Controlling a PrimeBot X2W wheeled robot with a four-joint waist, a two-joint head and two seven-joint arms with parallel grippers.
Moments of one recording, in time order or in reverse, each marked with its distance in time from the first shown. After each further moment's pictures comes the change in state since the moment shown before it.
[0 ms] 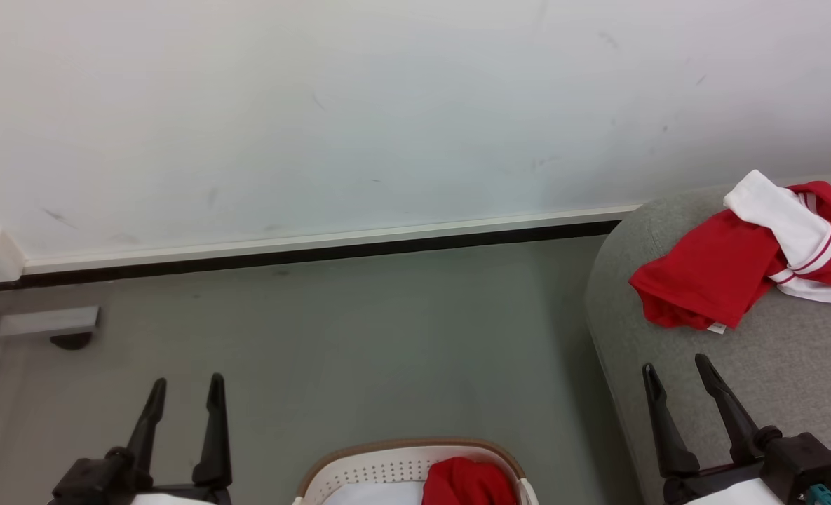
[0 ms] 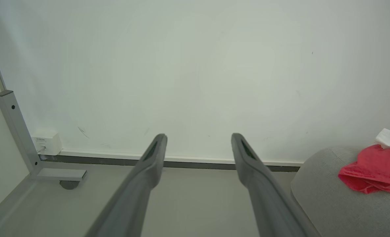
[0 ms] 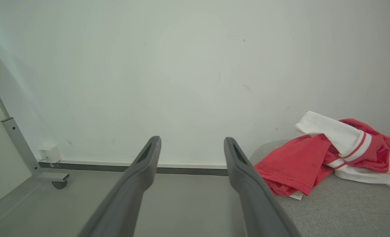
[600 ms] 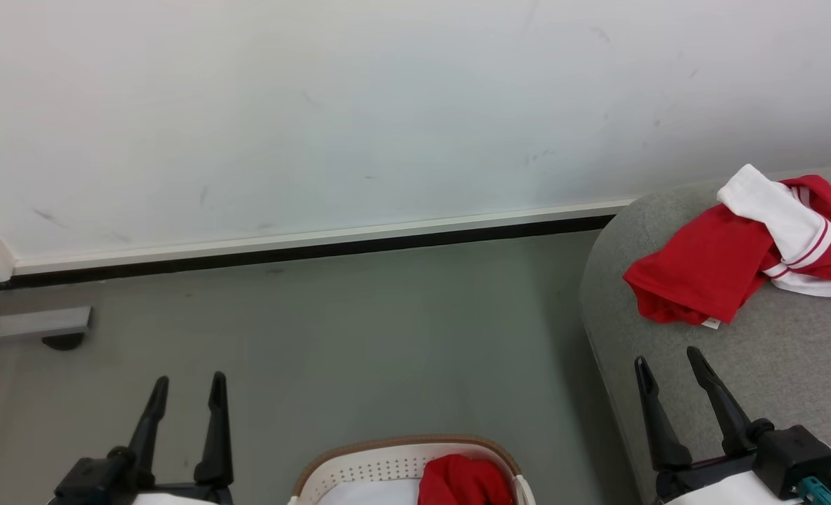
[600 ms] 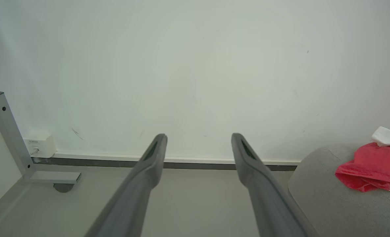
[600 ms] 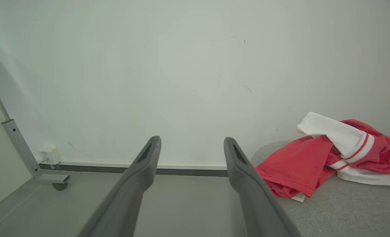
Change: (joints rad) left arm -0.013 -0.066 0.074 0.025 0.078 -0.080 0.000; right arm -0.021 0.008 0.014 0.011 0.000 0.000 -0.002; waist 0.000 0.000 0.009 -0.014
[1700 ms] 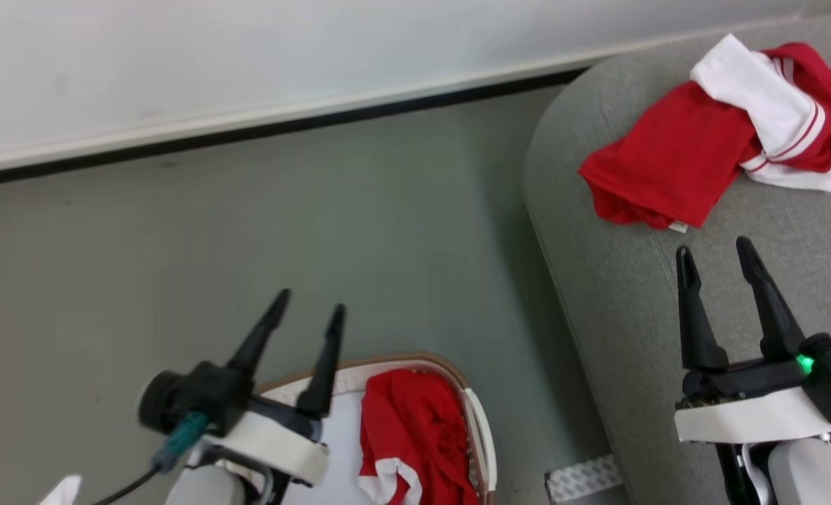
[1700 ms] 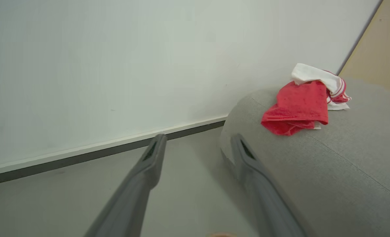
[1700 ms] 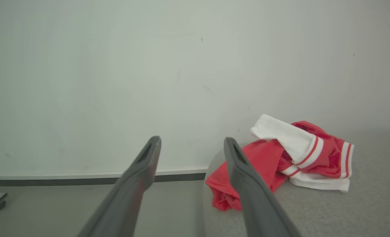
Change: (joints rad) left arm -0.245 0.025 -0.220 0.095 0.067 -0.077 0.000; right arm -0.160 0.021 -0.082 -0.084 -0.020 0.000 -0.003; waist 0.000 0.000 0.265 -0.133
